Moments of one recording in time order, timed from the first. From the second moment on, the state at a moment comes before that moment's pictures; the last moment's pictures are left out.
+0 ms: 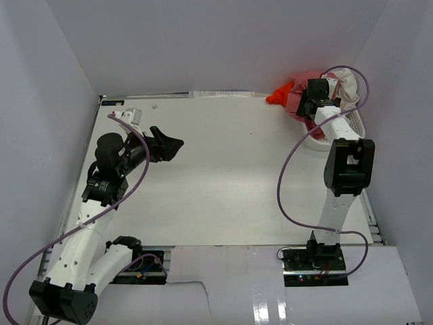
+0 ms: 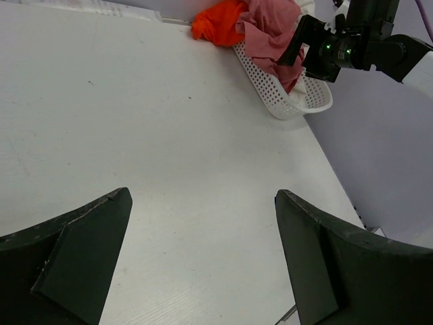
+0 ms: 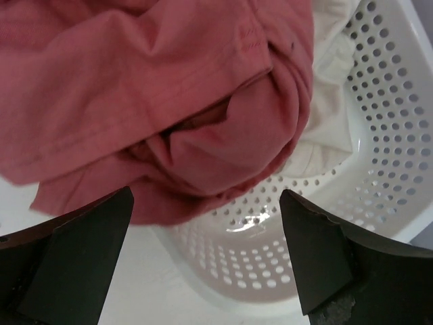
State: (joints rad) left arm -0.24 0.86 0.92 -0.21 0.38 -0.48; right arm 0.04 1.96 1.65 -0.44 0.41 0.24
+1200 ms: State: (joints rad) left arm -0.24 0.88 0.91 -0.21 0.38 -0.45; right arm 0.02 1.50 2.03 -0.53 -0.09 0.18
